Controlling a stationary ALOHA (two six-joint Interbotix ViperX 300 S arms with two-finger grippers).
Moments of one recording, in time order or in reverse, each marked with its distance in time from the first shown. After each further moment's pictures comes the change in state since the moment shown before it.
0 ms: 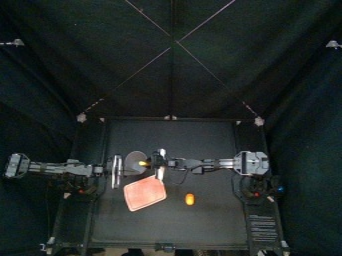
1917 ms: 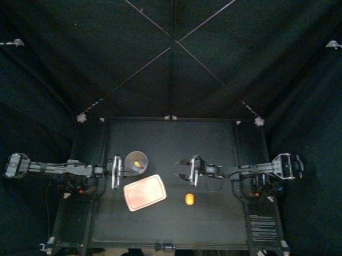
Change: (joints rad) left arm -0.006 -0.002 0.029 0.000 -0.002 -0.002; right arm 0.048 -0.543 0.738 0.166 -0.396 -0.003
